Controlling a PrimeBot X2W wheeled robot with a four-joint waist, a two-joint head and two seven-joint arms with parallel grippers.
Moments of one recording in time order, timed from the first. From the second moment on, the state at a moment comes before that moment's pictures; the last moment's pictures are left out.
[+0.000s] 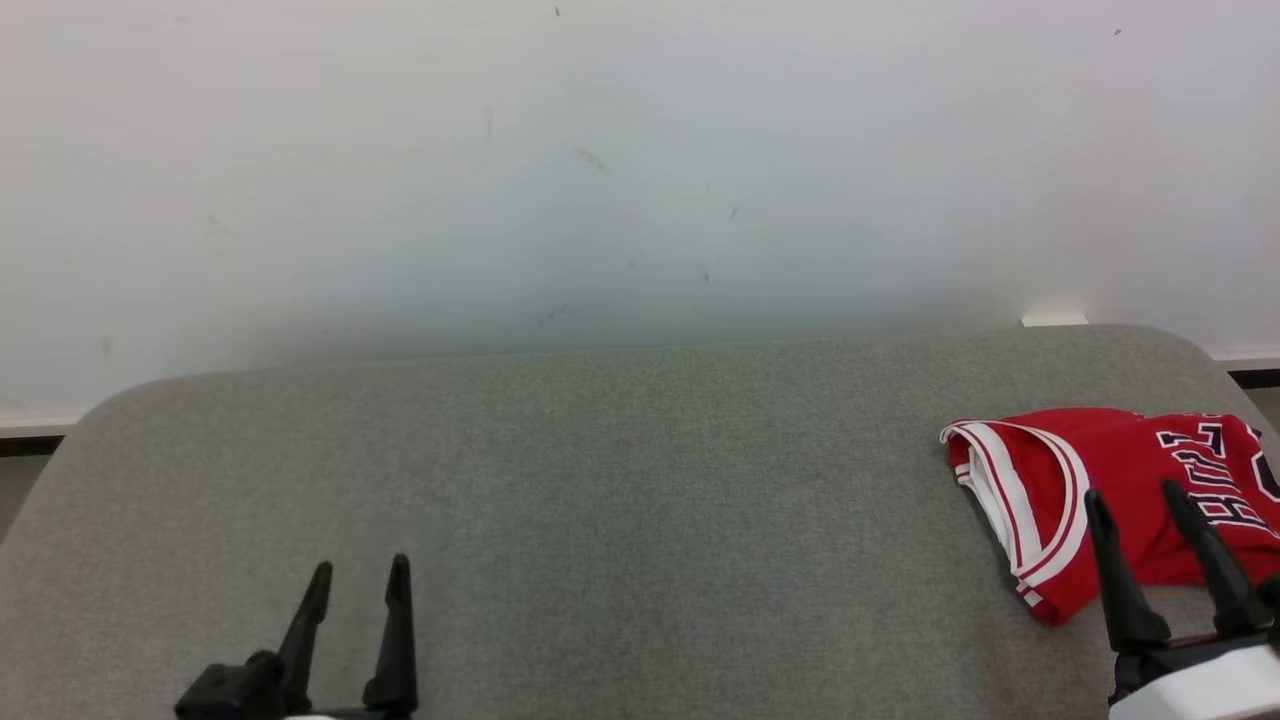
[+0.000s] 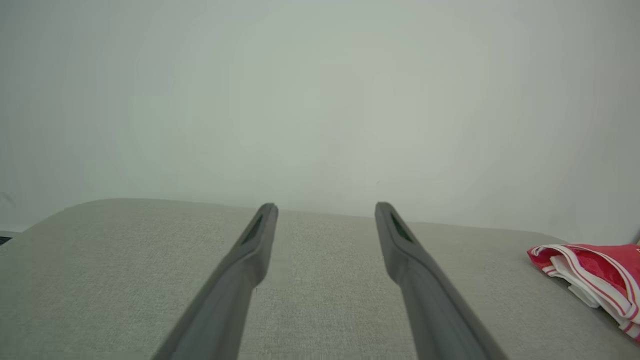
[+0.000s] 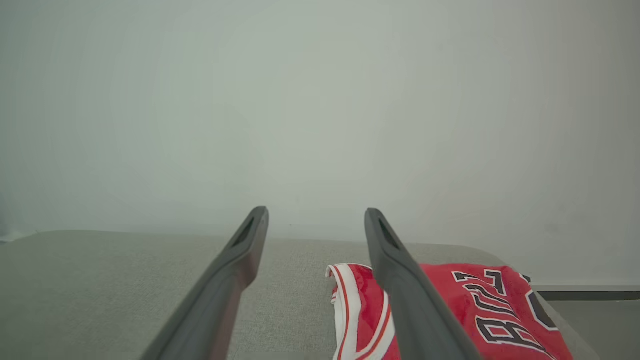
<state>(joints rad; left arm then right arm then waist) -0.01 0.05 -0.02 0.16 -0.20 -0.07 -0.26 -0.14 -0.30 0.14 0.21 0.47 0.13 -0.18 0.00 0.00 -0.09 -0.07</state>
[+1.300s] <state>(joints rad) 0.04 0.04 -0.06 0.29 -0.18 -0.08 -0.26 0.03 -0.12 0.11 0.27 0.41 0.13 -0.26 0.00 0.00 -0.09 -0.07</state>
